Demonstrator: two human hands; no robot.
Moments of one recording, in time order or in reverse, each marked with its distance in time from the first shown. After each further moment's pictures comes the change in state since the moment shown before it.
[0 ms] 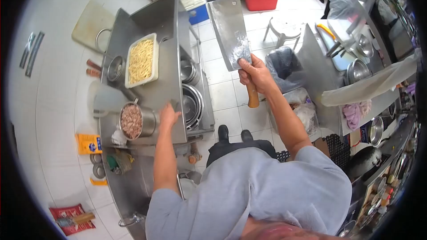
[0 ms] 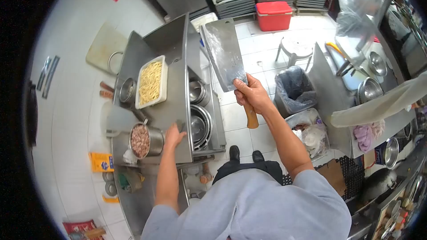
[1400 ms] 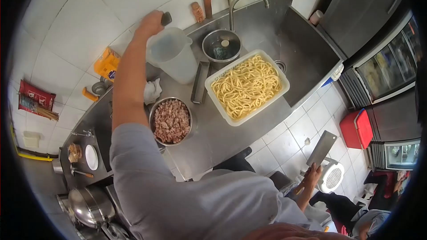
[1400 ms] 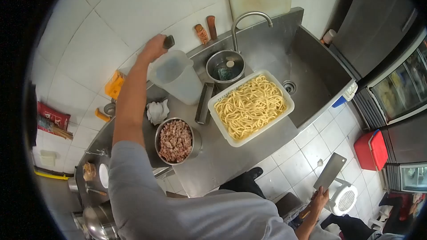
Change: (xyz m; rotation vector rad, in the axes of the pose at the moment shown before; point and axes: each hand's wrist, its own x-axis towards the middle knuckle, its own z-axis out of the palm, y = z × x) left_hand 0.152 -0.409 -0.297 0.195 0.398 -0.615; right_hand 0.339 0.080 -0.128 -0.839 0.271 0.273
